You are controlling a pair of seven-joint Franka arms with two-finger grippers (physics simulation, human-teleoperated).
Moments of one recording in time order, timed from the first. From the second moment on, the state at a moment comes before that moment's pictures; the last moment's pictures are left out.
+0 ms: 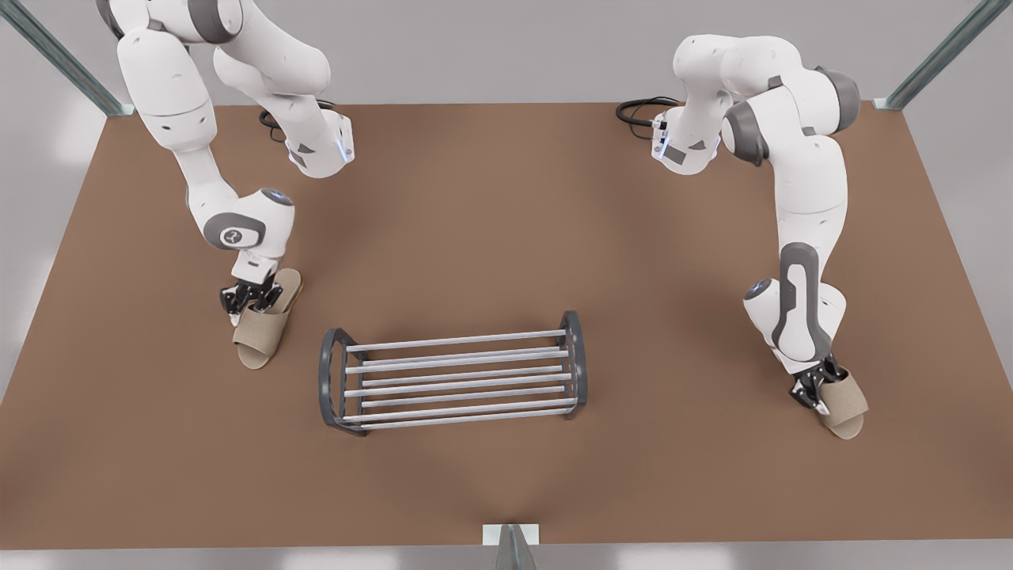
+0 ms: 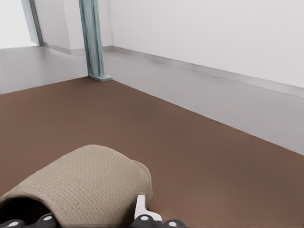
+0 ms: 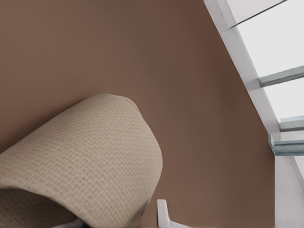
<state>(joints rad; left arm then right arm) -0.18 0.84 0.45 -1.73 2.21 2.74 -2.90 -0.12 0.26 -0.01 -2.47 -2.31 2.65 1.41</state>
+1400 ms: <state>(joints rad) -0.81 0.57 0.11 -1.55 1.83 2.46 -2.90 0.03 0.09 0.05 -1.96 -2.24 3.03 1.08</state>
